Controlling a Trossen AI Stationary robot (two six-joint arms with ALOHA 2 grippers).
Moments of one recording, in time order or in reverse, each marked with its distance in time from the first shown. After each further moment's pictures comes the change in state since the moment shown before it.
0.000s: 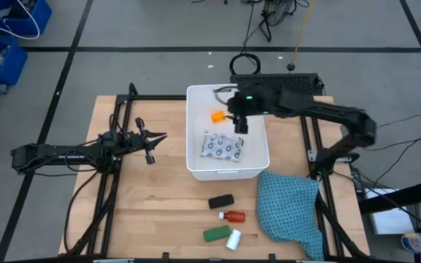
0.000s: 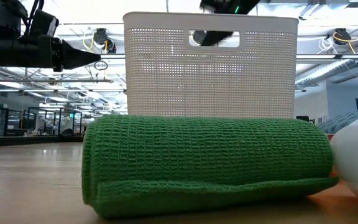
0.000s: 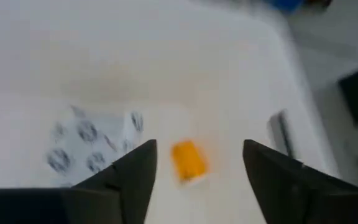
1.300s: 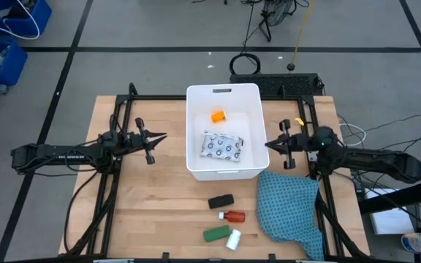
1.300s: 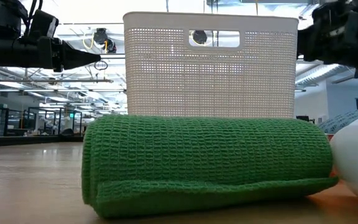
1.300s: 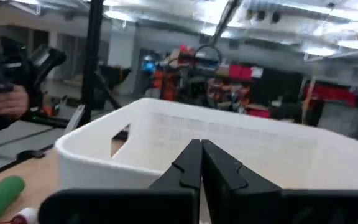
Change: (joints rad) left arm 0.000 0.000 0.000 -0.004 -0.001 0.030; right arm -0.086 -0.901 -1.388 1.436 -0.552 0.367
